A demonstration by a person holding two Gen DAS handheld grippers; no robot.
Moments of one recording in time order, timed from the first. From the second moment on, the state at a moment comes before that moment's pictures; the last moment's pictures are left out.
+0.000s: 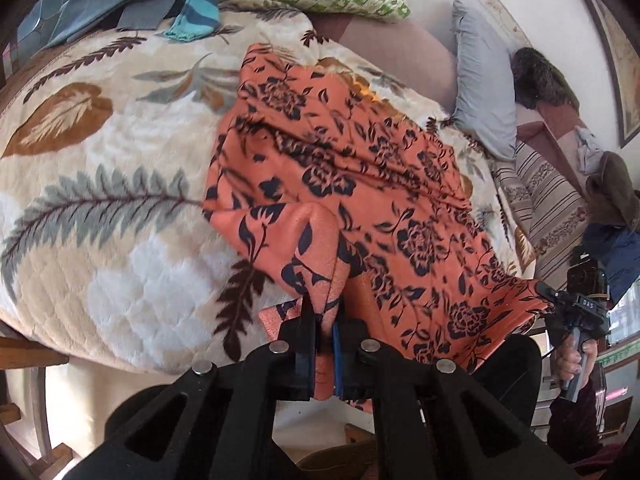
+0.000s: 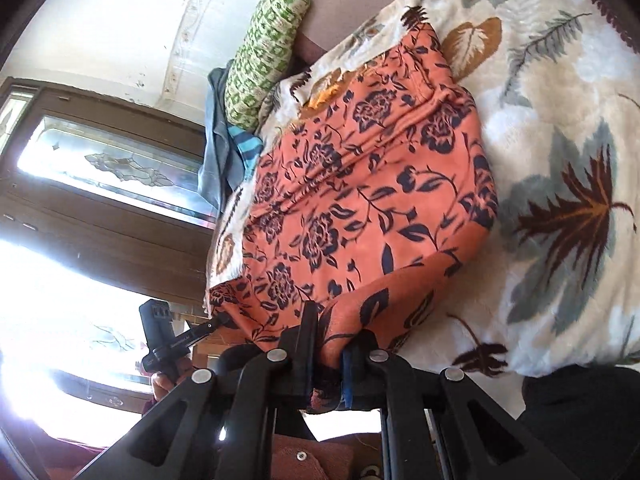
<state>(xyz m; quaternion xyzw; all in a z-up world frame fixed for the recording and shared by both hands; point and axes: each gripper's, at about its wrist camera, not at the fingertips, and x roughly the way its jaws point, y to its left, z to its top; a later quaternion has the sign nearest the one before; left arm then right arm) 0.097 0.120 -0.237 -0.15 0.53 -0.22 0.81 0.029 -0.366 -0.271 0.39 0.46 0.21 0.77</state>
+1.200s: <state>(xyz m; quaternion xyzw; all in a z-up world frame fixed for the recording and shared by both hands) 0.295 0.123 -0.249 -0.38 0.33 0.01 0.87 0.300 -0.455 -0.276 0.45 0.30 0.06 0.84</state>
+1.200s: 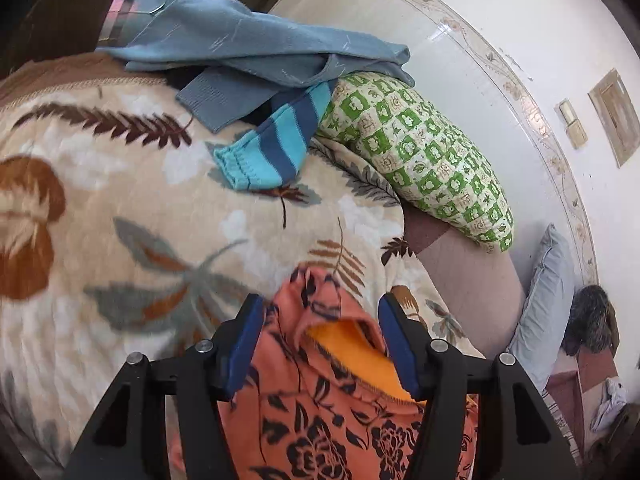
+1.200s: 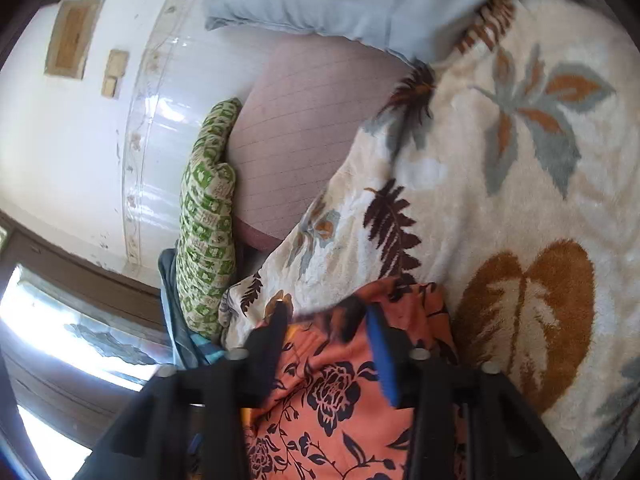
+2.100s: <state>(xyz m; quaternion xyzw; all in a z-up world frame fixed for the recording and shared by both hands) 0.323 0.137 -0.286 -0.35 0.37 0.05 0.86 0.456 -0.165 -0.271 0.20 0.44 0.12 0.87</state>
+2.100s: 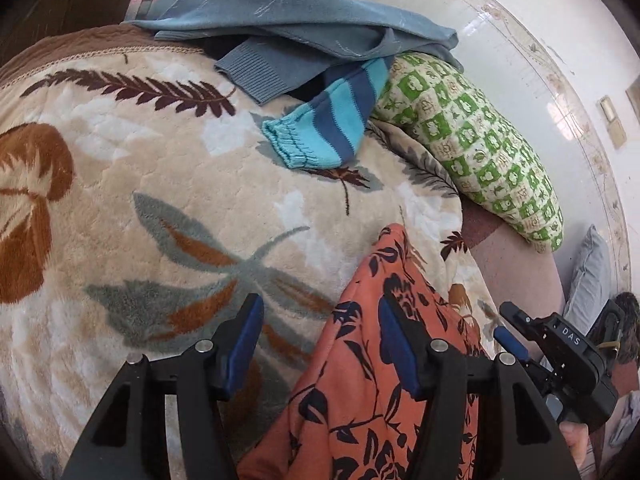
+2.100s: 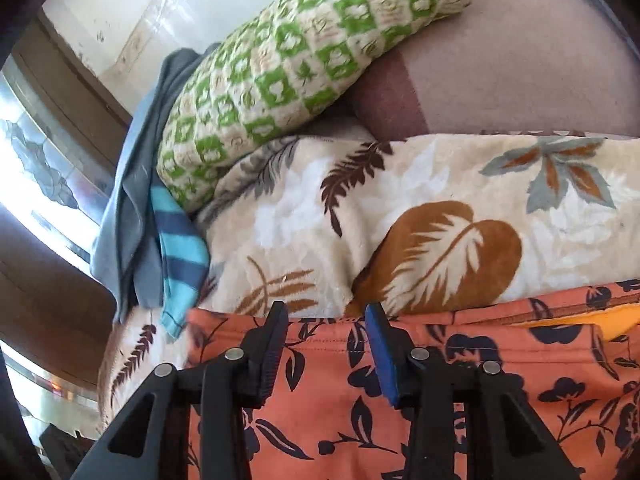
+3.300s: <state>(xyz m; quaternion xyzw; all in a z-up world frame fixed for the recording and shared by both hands) 0.297 0.013 -0.303 -0.02 0.47 0.12 0.87 0.242 -0.383 -0.316 0.26 0.46 0.05 0.85</state>
